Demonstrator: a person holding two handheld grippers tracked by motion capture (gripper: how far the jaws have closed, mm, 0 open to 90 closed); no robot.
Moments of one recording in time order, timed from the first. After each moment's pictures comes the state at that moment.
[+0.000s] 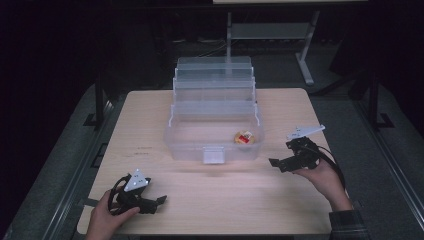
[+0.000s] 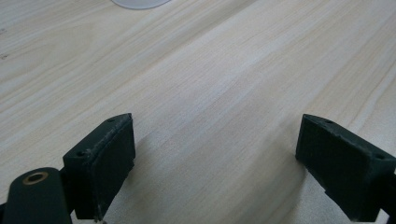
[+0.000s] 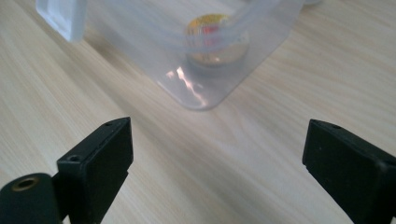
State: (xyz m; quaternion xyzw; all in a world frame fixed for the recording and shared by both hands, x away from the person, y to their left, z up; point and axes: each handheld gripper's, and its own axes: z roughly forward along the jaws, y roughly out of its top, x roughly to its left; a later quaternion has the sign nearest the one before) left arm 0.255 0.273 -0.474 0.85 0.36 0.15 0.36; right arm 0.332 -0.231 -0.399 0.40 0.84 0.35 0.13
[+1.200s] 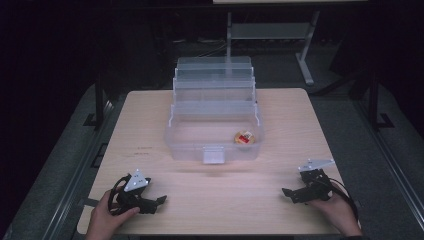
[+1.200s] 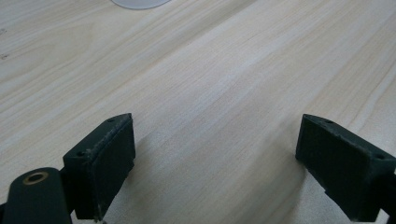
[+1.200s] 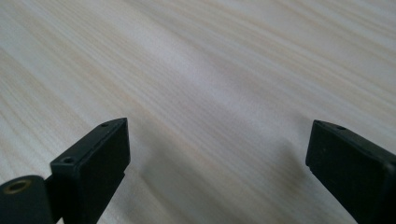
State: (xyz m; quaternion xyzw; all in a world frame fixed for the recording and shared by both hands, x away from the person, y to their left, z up) left arm 0.255 0.273 -0.475 0.85 0.36 0.15 0.36; right arm 0.276 -0.264 -0.465 0.44 0.84 0.29 0.12
